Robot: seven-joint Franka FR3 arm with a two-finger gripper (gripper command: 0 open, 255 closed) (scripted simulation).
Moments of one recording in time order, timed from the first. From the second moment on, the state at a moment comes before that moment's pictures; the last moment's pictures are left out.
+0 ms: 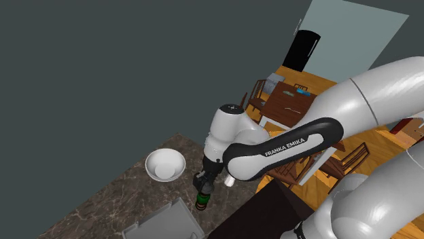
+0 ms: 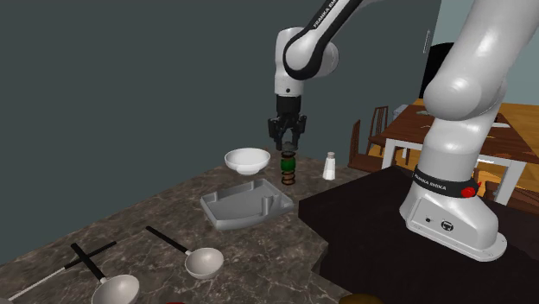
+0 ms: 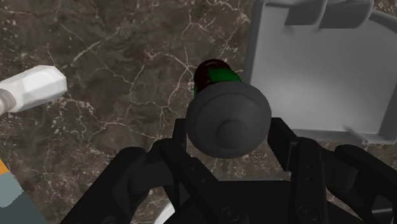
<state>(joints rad) 0.11 -0.14 0.42 -2.62 0.15 2.48 0.32</state>
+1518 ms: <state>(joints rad) 0.13 -0.34 0.39 -2.46 0.19 2.12 0.32</state>
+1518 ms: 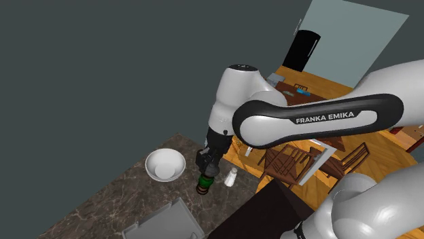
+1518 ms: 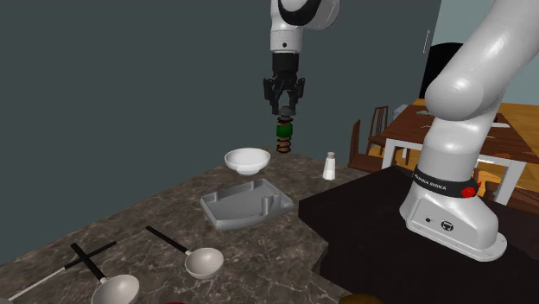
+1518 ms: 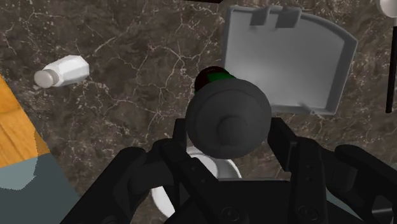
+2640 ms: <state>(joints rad) 0.20 -0.12 0.59 -2.15 0.11 2.05 0.65</state>
